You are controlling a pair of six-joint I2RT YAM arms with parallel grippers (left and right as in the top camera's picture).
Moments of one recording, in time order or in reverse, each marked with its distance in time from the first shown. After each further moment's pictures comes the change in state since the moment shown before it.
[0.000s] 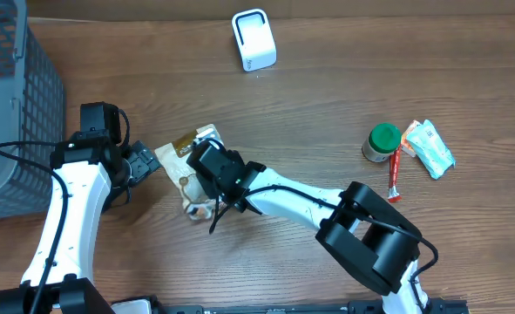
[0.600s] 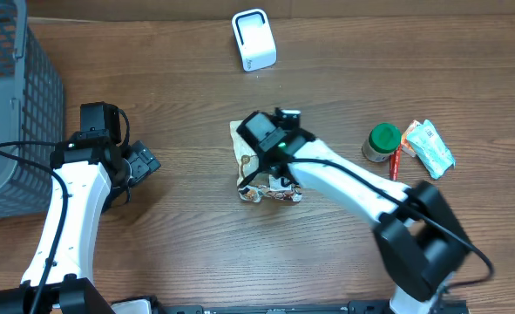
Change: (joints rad) left arm 0.000 0.000 0.000 0.000 0.000 0.000; right arm -0.207 -0.208 -0.007 -0.508 0.111 0.424
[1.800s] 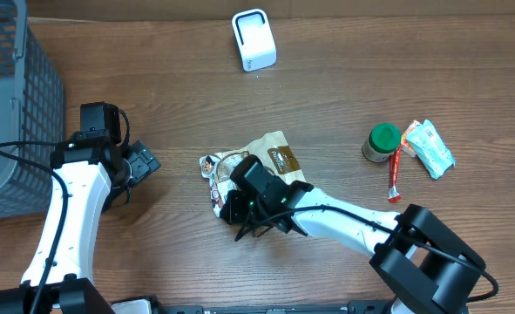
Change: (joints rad) left arm 0.000 0.000 0.000 0.000 0.000 0.000; right arm 0.161 -0.079 -0.375 0.585 -0.681 0.200
